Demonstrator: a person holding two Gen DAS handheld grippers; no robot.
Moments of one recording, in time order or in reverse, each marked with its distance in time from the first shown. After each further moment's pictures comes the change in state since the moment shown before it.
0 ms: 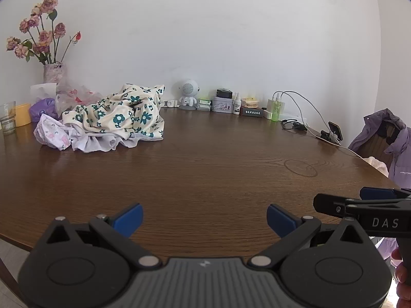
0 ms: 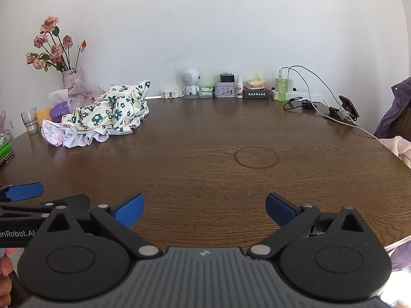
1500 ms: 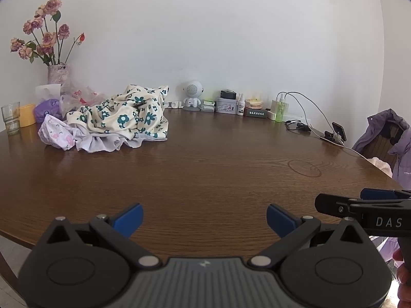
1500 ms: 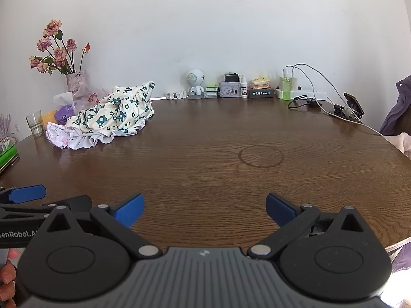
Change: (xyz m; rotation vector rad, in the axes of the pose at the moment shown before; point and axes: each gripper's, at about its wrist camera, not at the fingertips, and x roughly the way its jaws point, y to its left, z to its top) left arm -0.001 0.000 -0.001 0.001 -0.006 0.025; right arm 0.001 -0.001 -0.003 0.019 -0.003 0.025
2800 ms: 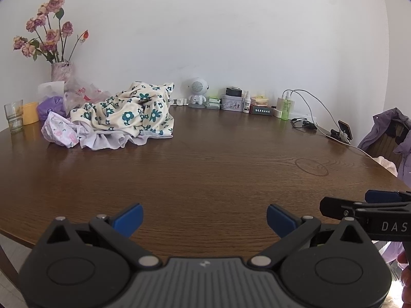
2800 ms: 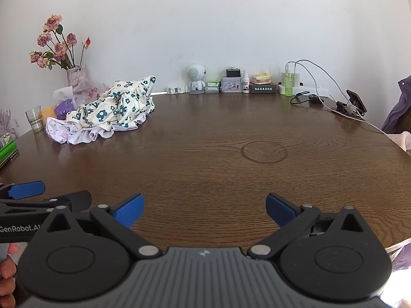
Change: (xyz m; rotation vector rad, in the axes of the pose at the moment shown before) left arm 0.007 0.005 0.001 -0.008 0.014 0.024; right arm 0.007 0.003 0.000 -0.008 0.022 0.000
